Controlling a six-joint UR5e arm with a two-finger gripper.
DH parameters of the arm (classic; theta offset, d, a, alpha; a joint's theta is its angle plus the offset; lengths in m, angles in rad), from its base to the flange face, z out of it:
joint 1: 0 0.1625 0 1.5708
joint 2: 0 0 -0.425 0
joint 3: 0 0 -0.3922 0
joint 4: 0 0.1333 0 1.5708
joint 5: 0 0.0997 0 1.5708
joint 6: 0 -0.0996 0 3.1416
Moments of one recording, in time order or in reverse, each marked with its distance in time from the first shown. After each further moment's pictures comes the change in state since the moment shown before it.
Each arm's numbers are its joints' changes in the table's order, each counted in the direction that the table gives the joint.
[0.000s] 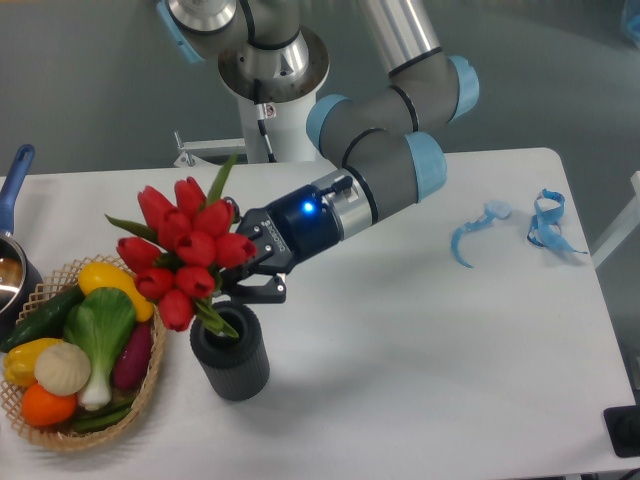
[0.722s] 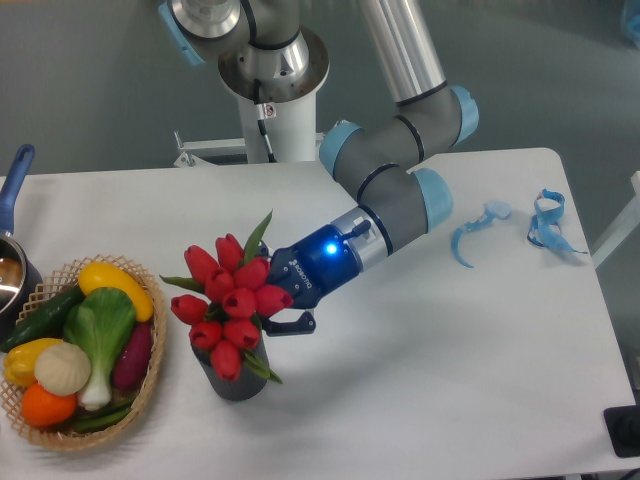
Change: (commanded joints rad) arm 0.023 -0.072 -0.037 0.000 0.043 -0.068
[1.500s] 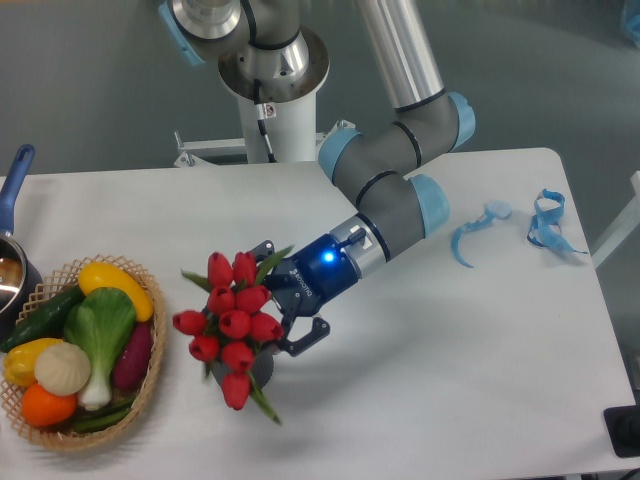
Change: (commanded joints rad) arm 0.020 0.017 0.012 0.000 0.164 -0.083
